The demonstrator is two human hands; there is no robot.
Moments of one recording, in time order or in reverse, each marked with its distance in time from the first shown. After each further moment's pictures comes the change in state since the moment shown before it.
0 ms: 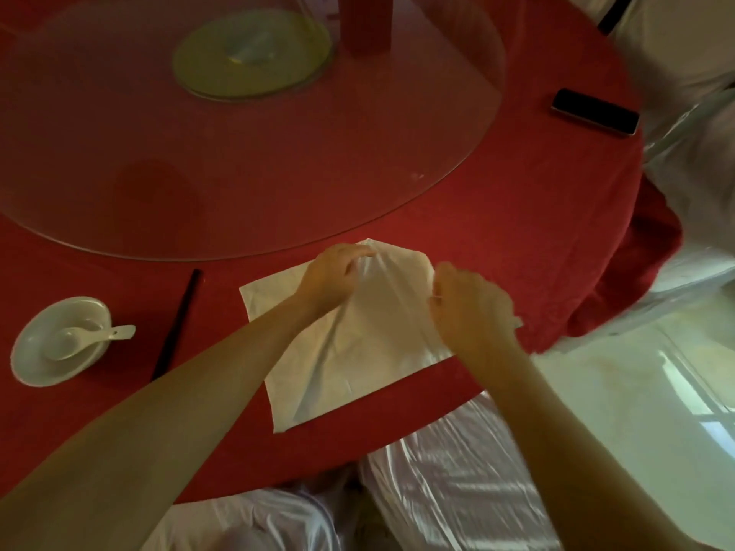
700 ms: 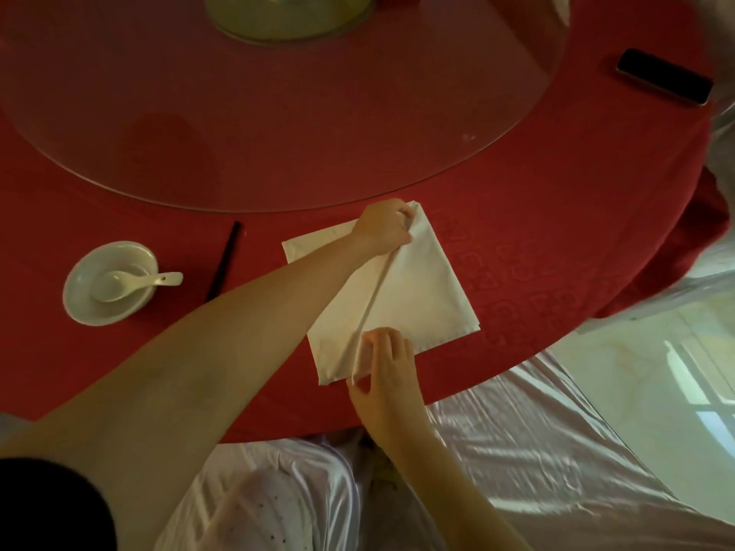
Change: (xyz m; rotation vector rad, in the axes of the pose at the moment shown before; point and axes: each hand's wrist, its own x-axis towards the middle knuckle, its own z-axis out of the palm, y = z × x) left_hand 0.014 0.011 -0.014 -0.126 -0.202 -0.354; right_hand -0.112 -0.106 0.099 0.612 -0.039 -0.167
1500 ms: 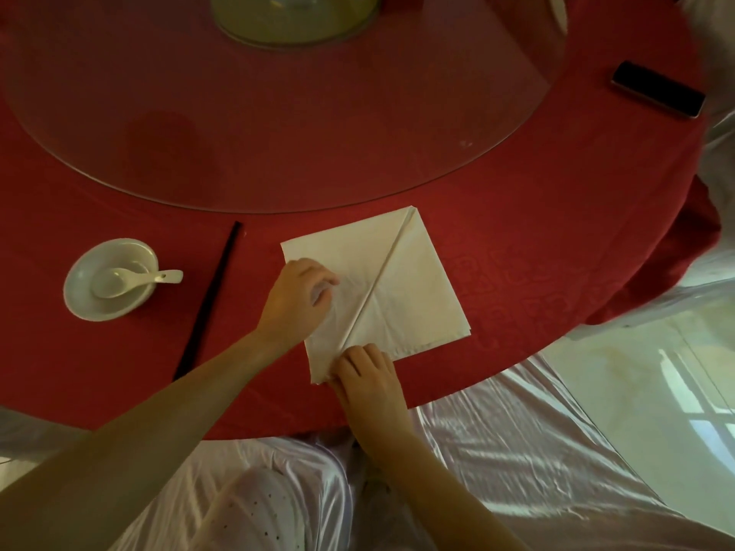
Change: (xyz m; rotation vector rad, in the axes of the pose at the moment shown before) left_hand -0.108 -0.096 -0.009 0.205 0.328 0.204; right_hand -0.002 0.007 0.015 -0.256 0.032 -0.338
